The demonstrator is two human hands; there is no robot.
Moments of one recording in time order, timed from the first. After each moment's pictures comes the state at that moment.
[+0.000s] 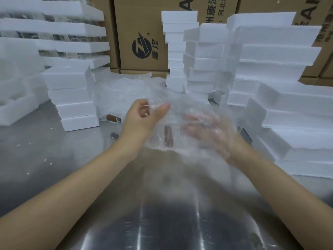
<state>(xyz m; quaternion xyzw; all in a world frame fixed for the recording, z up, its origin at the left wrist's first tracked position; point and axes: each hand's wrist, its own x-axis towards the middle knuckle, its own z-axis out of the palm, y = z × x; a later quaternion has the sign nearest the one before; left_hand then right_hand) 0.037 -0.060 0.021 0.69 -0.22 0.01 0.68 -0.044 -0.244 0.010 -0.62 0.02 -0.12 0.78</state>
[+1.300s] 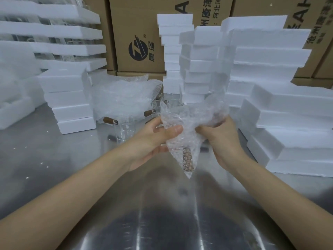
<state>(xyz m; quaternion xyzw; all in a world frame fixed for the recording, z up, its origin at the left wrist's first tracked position) 0.024 -0.063 0.012 0.59 -0.33 -0.28 0.68 -0.050 -0.237 0.007 -0.68 0.01 -0.31 0.67</state>
